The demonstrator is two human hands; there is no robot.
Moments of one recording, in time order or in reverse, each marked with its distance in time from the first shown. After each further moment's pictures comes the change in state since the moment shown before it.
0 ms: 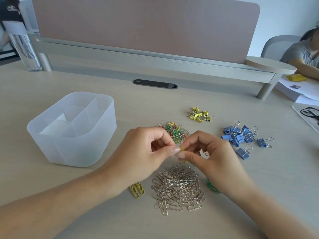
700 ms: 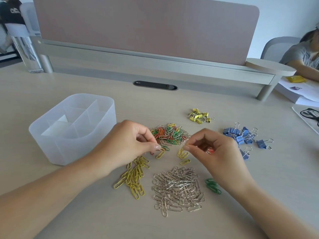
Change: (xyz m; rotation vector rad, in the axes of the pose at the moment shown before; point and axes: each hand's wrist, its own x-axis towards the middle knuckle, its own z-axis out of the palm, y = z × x) left_hand 0.015 -0.018 -0.027 0.144 -0.049 -0.256; right_hand 0.006 0.012 -0.006 -0.062 0.135 0.004
